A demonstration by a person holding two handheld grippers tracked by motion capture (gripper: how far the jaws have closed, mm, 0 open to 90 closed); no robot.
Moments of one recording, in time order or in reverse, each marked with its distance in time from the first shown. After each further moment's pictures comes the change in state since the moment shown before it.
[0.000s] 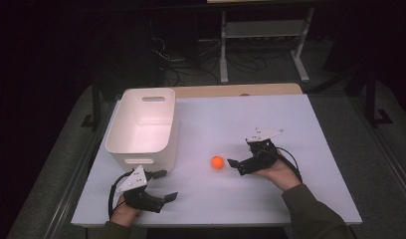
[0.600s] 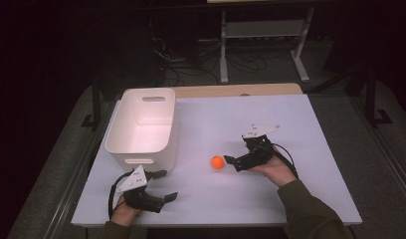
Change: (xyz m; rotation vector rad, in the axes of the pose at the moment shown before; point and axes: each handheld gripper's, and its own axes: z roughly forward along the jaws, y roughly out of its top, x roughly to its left) left arm 0.000 0.000 0.000 0.001 0.001 0.003; right arm -0.001 0.011 0.008 -0.010 0.009 -0.006
